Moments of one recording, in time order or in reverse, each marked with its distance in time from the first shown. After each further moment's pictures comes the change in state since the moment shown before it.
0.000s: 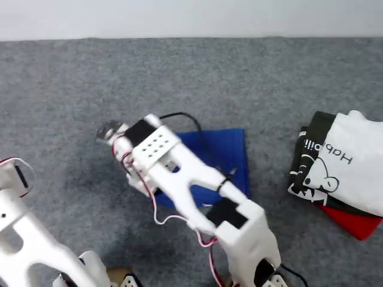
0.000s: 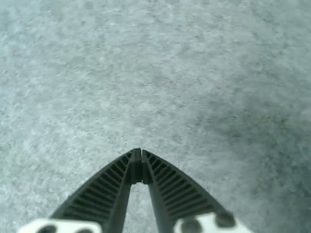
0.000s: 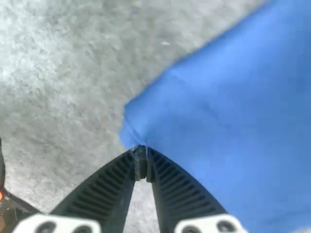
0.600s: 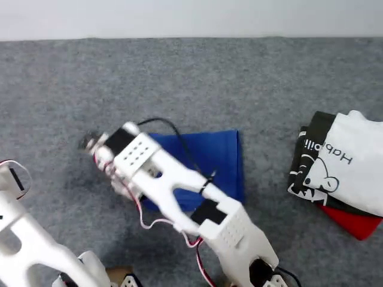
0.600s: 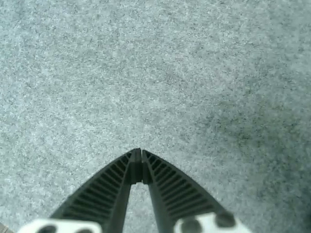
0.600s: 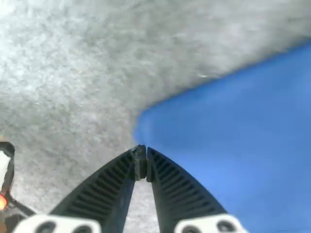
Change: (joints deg) left arm -1.7 0.0 0.0 0.0 0.0; right arm -2.6 6.9 -13.9 4.5 0.3
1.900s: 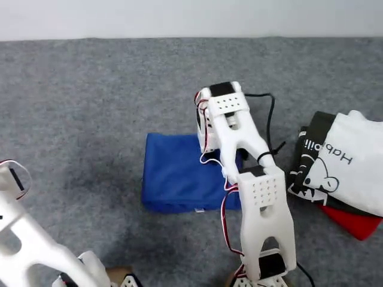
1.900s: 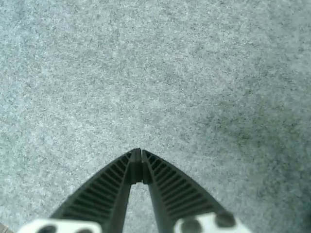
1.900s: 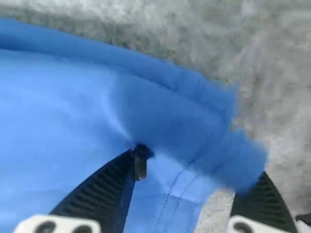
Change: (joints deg) left arm 0.0 0.0 0.0 0.0 0.0; right arm 34.3 14.0 -2.6 -0.7 -15.9
